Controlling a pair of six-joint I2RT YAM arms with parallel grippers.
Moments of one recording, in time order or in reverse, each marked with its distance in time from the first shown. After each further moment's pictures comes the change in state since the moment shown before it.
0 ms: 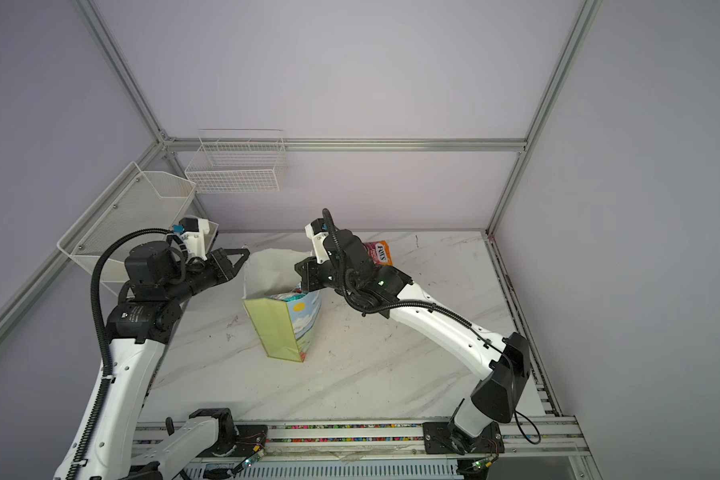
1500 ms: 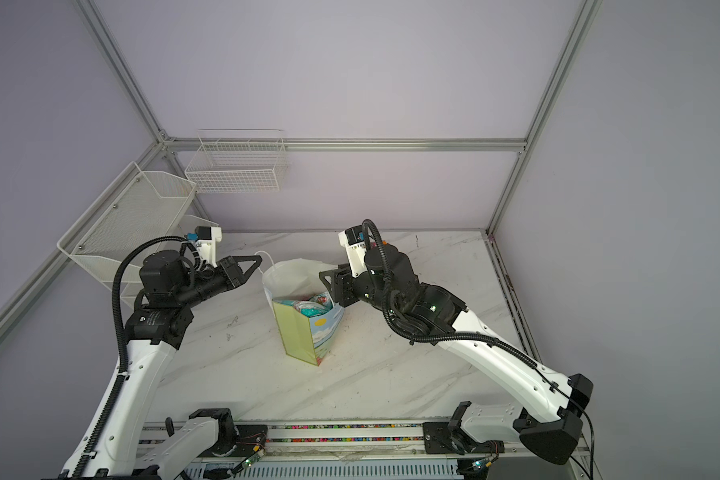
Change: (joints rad) left arm -0.001 -0.013 -0.184 0.192 0.144 -0.072; right arm 0.000 -0.302 -0.184 -0.106 0.165 -0.142
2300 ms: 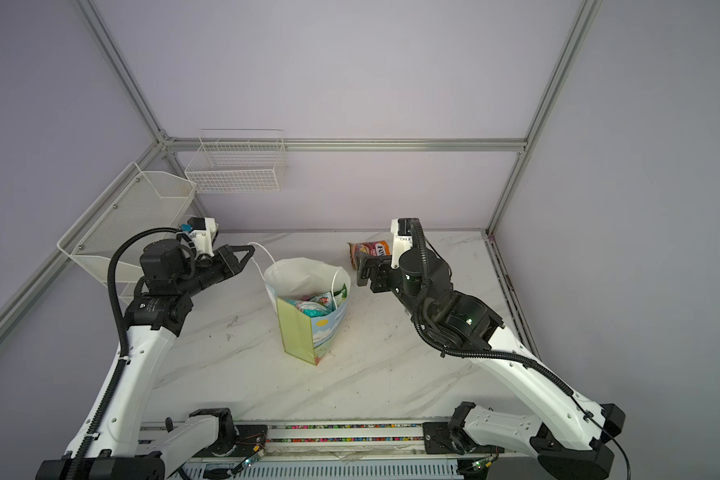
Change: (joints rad) left arm 0.019 0.111 0.119 -0.038 -0.123 0.025; right arm -0.079 -0.138 -0.044 -0.034 0.362 0.056
